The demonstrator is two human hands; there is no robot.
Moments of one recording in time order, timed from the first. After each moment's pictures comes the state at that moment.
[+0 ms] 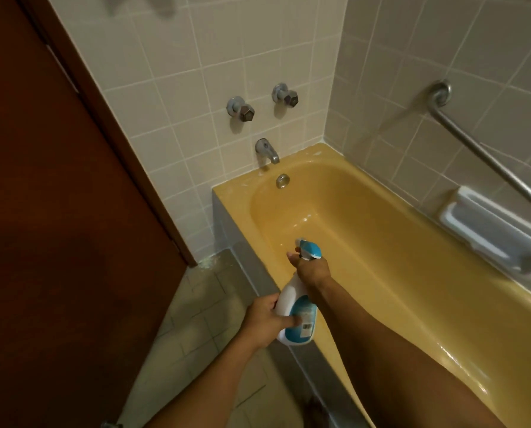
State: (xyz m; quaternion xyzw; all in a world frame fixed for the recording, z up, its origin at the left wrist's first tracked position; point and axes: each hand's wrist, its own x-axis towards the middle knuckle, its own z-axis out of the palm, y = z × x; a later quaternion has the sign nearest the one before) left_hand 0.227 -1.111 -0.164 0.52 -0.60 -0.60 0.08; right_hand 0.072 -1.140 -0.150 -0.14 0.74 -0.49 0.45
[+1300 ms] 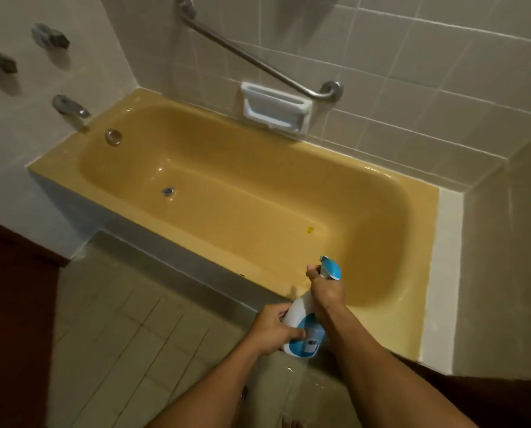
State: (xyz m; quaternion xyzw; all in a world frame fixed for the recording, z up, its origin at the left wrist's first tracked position) left_hand 0.161 -0.679 -0.215 0.31 -0.67 -0.65 -0.17; right_hand 0.030 -0.601 -0.211 0.22 0.75 -0.57 0.26
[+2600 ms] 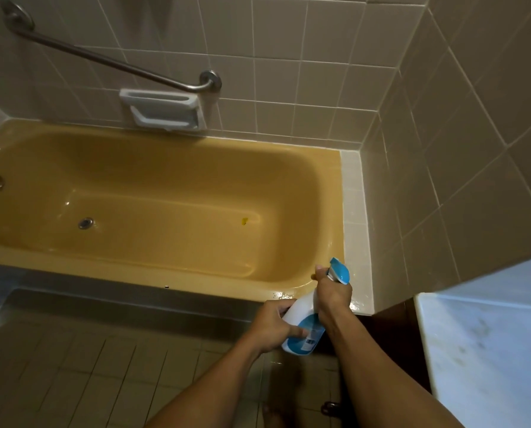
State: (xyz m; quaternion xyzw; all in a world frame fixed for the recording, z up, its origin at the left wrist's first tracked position) left_hand 0.091 -0.521 -0.208 0.18 -0.73 -0.60 -0.27; right_hand 0.001 -0.400 -0.223 0.39 0.66 -0.63 0.13
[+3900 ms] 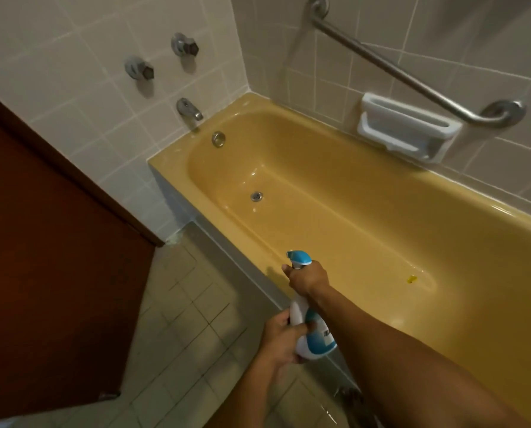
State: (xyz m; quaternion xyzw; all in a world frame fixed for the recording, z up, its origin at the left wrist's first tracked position) left_hand 0.152 -0.841 -0.235 0.53 -0.42 -0.73 0.02; right_hand 0.008 -0.884 -0.254 -0.15 0.83 -0.32 0.44
